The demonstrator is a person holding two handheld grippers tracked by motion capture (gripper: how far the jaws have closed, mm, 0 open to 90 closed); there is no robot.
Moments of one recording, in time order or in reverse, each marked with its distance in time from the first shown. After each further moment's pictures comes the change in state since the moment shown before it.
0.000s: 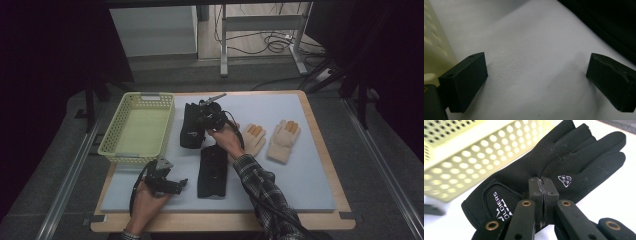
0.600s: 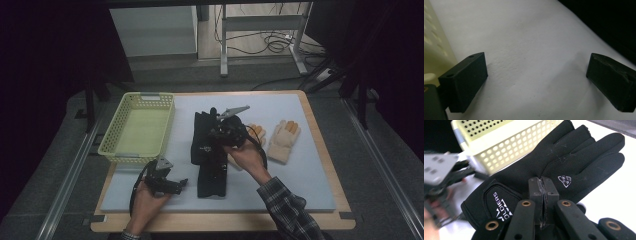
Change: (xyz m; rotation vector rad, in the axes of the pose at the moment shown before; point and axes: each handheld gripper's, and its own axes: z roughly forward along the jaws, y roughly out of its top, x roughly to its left) left arm -0.001 0.000 0.000 -0.007 0.000 -0.007; right arm 0.048 -0.038 -0.104 -0.034 0.006 -0.028
